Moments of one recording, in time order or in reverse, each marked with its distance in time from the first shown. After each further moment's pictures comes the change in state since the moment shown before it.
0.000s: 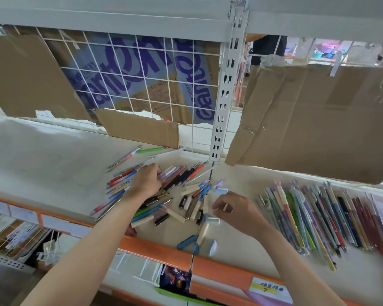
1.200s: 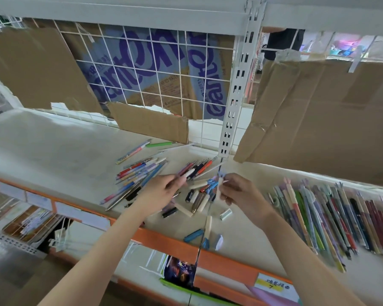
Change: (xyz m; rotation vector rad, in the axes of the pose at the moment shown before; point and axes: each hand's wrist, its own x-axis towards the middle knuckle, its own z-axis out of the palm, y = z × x) left_hand -0.073 0.022 -0.025 -0.381 -0.171 0.135; right_hand 0.017 -0.010 -0.002 0.784 0.009 0.066
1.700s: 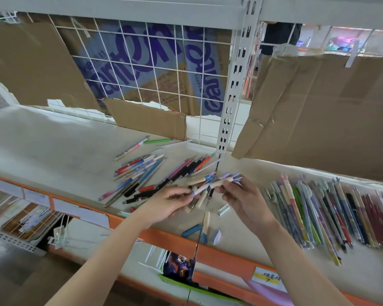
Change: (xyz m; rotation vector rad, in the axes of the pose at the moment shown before) left_hand -0.022 0.005 0.017 -0.435 -0.272 -0.126; right_hand -0.024 -0.003 0.012 0.542 0.069 -0.009
